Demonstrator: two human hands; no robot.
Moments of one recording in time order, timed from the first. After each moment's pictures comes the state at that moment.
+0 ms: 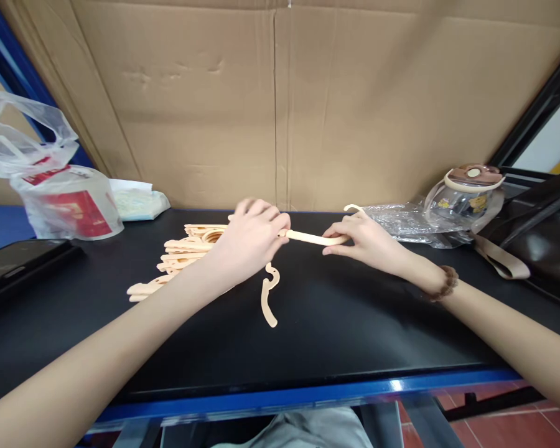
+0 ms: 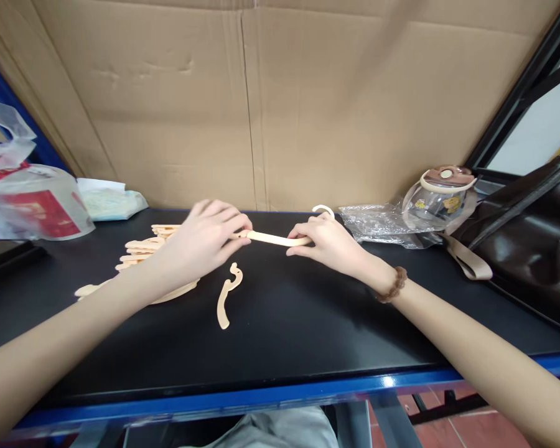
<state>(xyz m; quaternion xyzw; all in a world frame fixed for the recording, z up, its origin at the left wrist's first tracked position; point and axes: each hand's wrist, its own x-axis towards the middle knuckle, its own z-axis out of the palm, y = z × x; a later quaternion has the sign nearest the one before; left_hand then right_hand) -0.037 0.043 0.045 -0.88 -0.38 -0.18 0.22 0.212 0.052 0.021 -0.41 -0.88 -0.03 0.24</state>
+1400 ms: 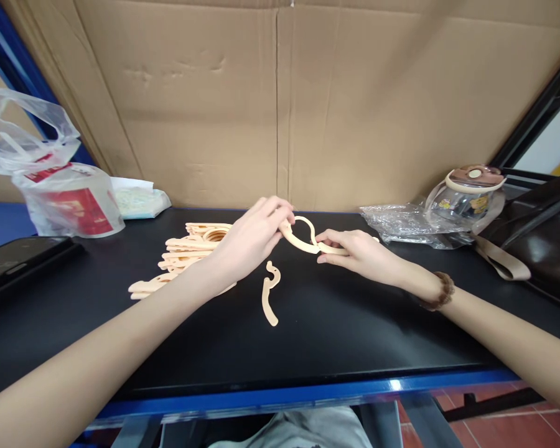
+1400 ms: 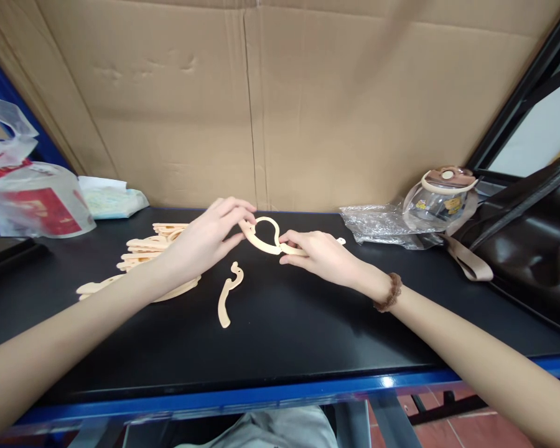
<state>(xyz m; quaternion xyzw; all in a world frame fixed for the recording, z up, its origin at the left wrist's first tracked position) -0.039 0.049 0.038 -0.90 -0.32 -0.28 0.11 0.198 0.038 0.014 -0.41 -0.88 0.07 0.22</state>
